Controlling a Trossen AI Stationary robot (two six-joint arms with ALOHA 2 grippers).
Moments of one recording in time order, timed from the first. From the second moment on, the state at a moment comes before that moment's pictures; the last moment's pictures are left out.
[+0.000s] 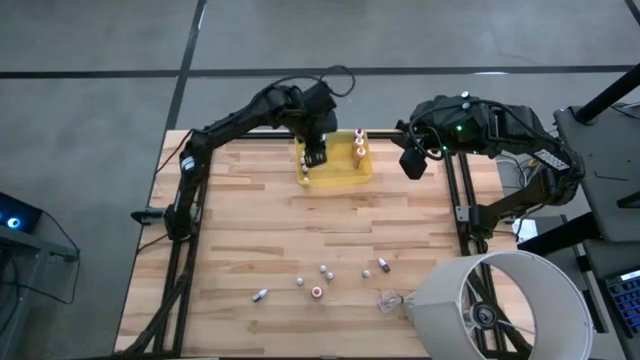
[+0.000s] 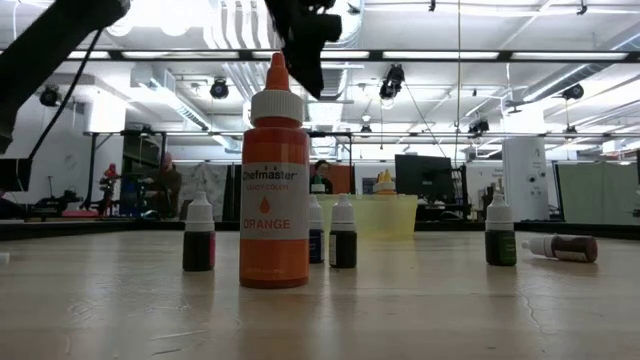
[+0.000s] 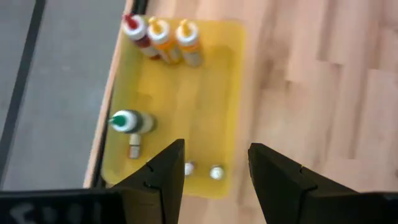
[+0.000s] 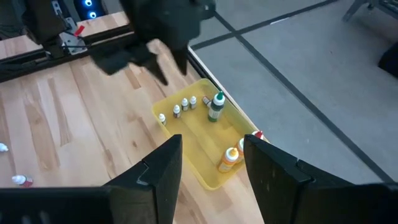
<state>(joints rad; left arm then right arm) 0.40 2.03 2.35 -1.37 -0.01 0.21 -0.14 1.34 1.90 -1.25 0.36 0.23</state>
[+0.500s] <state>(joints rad) 0.11 1.96 2.35 -1.54 0.09 -0.02 -0.14 1.34 1.90 -1.24 0.36 0.21</state>
